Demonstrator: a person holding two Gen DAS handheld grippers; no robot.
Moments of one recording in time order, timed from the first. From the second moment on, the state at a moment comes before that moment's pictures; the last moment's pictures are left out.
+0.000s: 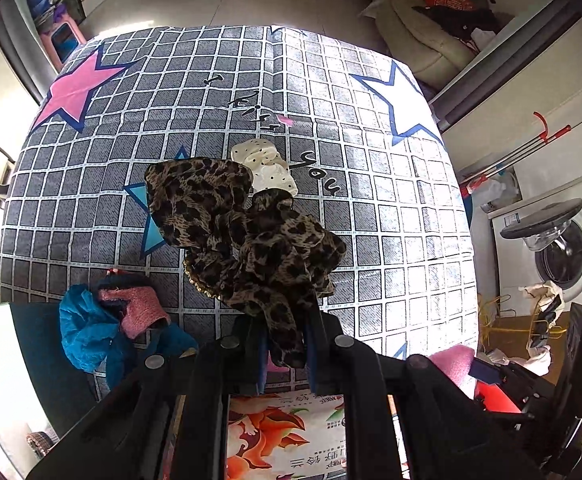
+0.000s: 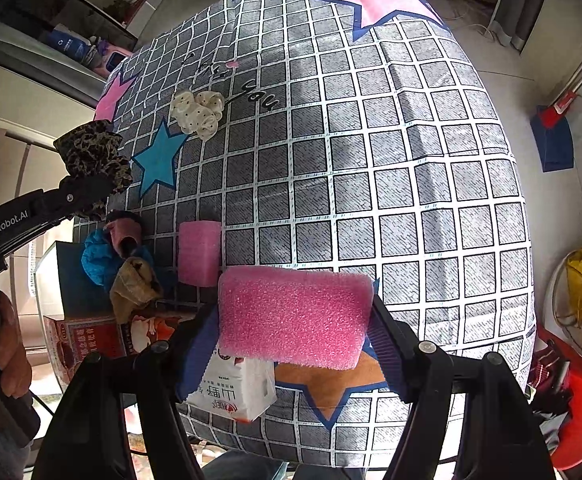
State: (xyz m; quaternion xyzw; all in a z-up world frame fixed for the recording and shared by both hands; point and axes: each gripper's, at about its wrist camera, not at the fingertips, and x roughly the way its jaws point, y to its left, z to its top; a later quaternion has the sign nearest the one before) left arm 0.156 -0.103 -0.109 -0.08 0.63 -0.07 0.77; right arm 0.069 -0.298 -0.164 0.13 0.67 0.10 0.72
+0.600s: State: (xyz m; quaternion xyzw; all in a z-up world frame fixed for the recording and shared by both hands) left arm 0.078 -0.100 -0.060 -0.05 0.60 -0.11 0.79; right arm 0.047 -0.265 -0.127 0.09 0.66 0.11 0.74
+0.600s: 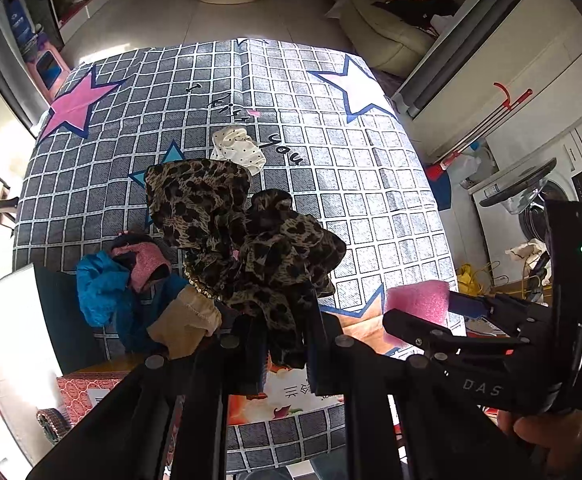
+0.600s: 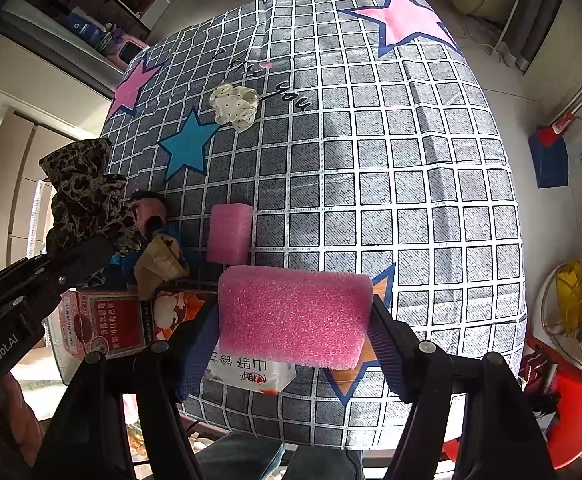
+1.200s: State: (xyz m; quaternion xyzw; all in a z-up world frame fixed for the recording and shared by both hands) left arm 0.036 -0.009 -0.029 -0.11 0.56 -0.04 0.82; right arm 0.042 -0.173 -0.090 0.03 0.64 0.17 0.75
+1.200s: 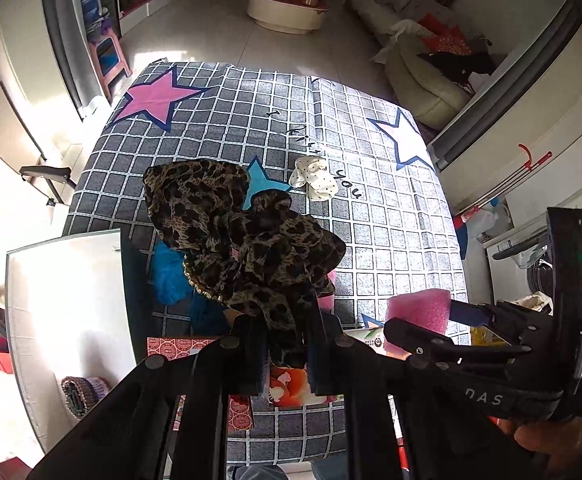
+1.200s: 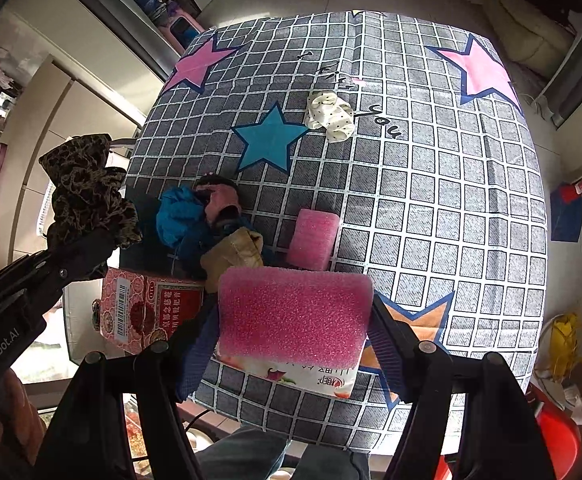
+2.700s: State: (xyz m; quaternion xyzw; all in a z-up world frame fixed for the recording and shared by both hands) left arm -0.056 0.142 -0.052 -0.20 0.55 0.12 0.80; right arm 0.015 0.027 -0.068 -0.11 0.61 0.33 0.71
